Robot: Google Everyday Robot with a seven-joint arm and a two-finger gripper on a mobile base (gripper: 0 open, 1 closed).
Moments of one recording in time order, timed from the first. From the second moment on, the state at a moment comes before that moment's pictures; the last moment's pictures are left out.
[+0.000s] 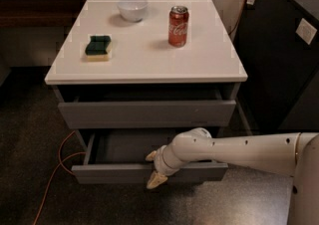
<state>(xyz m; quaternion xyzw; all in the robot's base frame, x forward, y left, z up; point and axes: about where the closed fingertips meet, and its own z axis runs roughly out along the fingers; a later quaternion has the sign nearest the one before) 0.513 0.011 0.457 -0.70 0.66 0.14 0.24</state>
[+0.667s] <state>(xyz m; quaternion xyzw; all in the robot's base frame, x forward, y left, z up) 0.520 0.022 0.495 -0.71 0.64 0.12 0.25</state>
